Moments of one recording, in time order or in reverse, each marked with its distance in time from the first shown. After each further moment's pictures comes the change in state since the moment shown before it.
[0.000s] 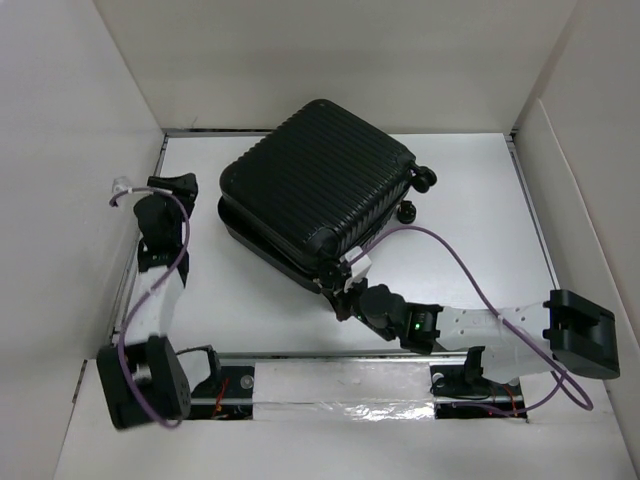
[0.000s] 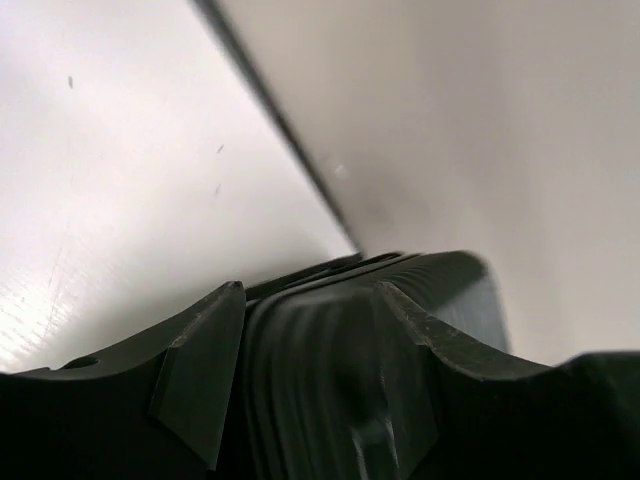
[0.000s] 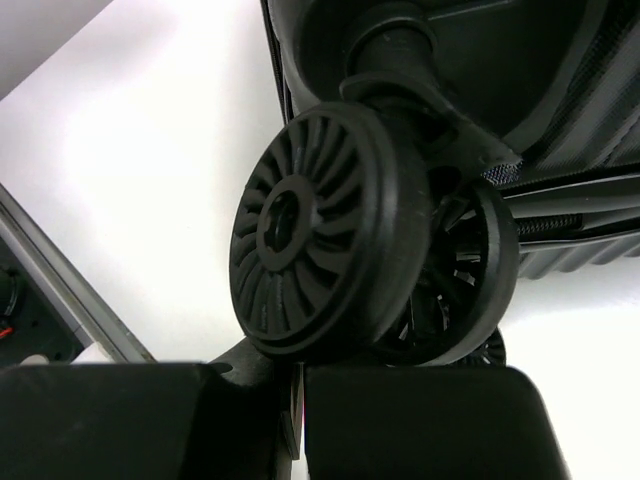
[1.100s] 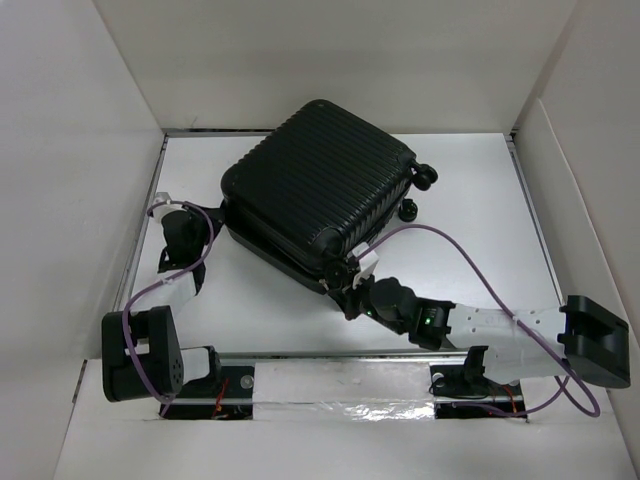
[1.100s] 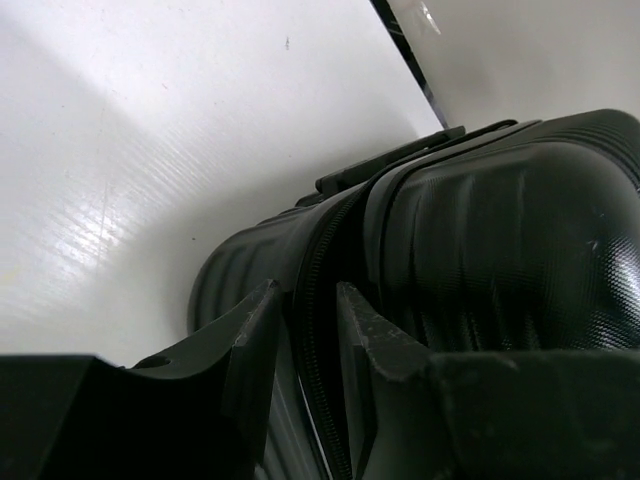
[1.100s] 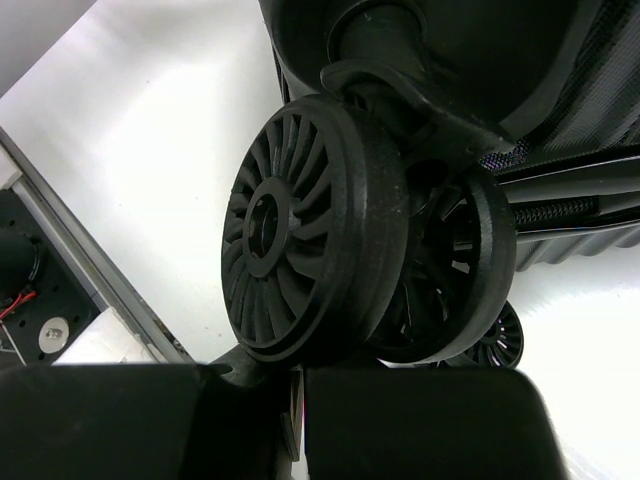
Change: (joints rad) left arm -0.078 0.200 -0.132 0.082 0.112 0.102; right arm -0.077 -0.081 -0.032 -0.084 -0.138 0.042
